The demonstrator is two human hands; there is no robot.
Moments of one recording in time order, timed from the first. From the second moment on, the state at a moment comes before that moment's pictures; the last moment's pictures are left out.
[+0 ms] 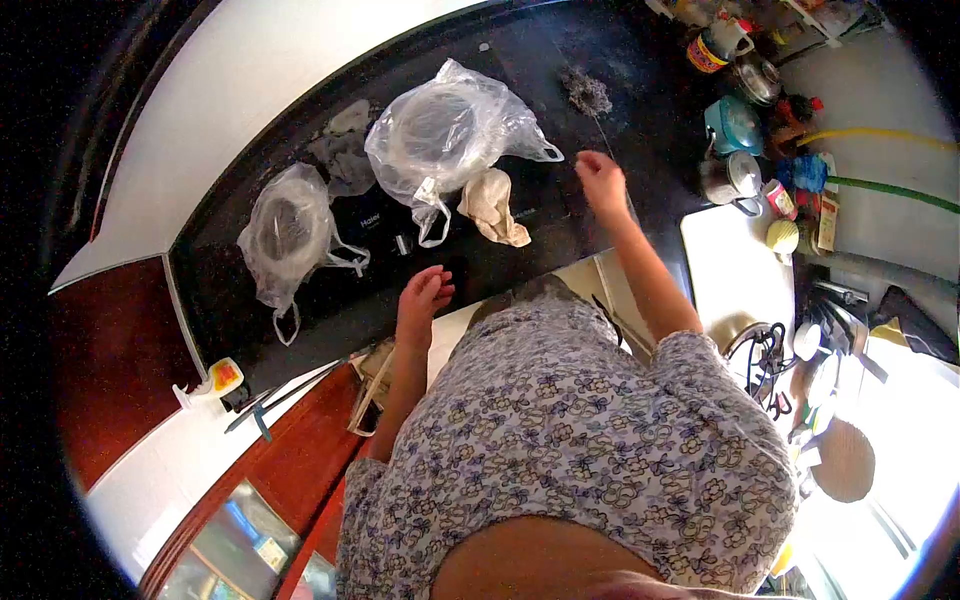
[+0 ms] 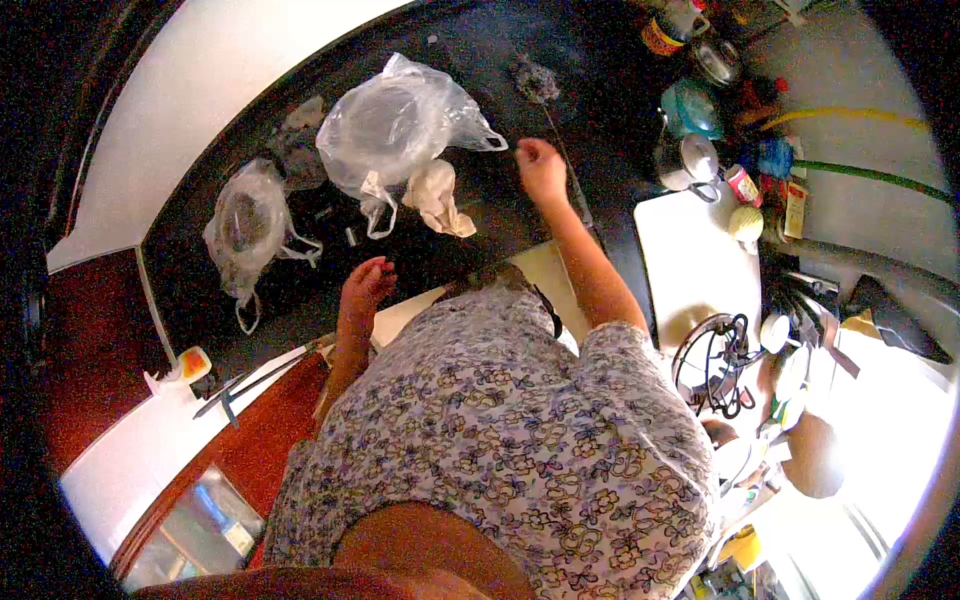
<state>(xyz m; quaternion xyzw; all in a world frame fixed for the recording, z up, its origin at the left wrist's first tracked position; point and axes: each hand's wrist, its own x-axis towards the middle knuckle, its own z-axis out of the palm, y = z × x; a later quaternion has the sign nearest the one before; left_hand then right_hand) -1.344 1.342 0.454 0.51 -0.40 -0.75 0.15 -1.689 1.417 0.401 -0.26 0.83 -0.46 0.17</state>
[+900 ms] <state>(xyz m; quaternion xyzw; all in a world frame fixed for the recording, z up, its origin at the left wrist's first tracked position) -1.368 1.341 0.440 0.46 -0.44 -0.77 0.05 -1.736 1.322 0.353 -0.55 0.80 -0.23 0.00</state>
